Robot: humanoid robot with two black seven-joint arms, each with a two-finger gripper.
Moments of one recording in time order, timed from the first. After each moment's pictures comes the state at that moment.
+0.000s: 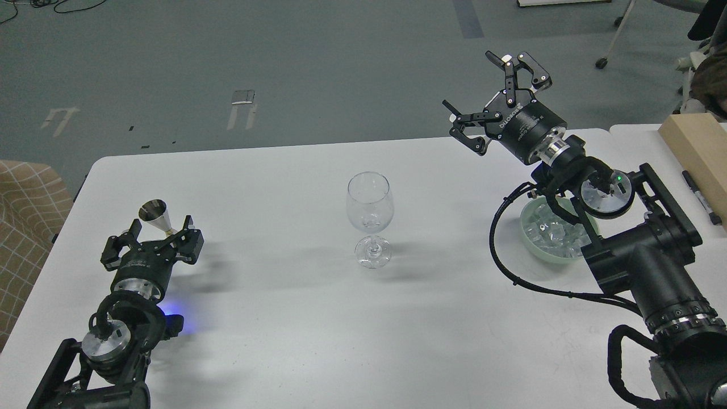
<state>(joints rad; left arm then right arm) -0.08 0.08 -1.63 -1.08 -0.25 -0.14 0.03 0.63 0.00 1.45 0.87 -0.26 0.40 -0.33</state>
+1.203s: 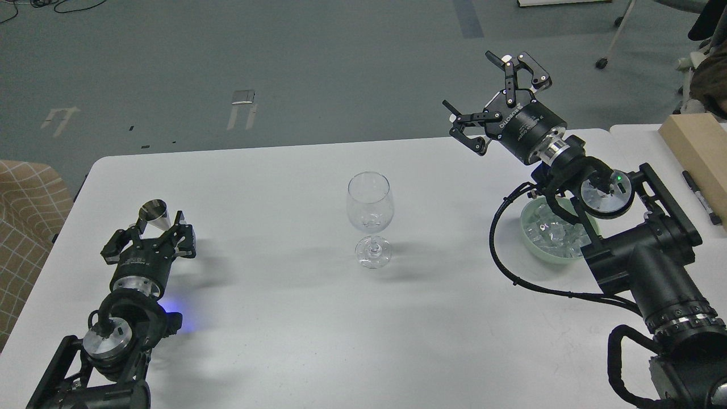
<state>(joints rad) -0.08 0.08 -1.63 -1.08 -0.24 -0.14 0.00 0.63 0.00 1.45 0.87 -0.26 0.40 -0.33</state>
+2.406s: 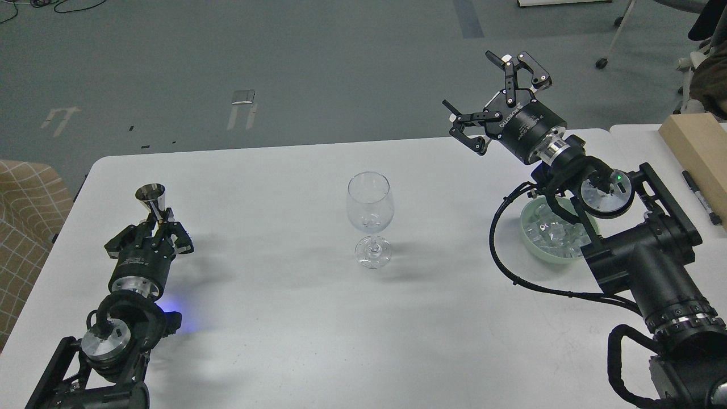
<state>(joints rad) -0.07 0.08 -1.63 -1.10 -0.24 -0.16 0.00 0.63 0.00 1.45 0.87 -0.26 0.40 -0.33</state>
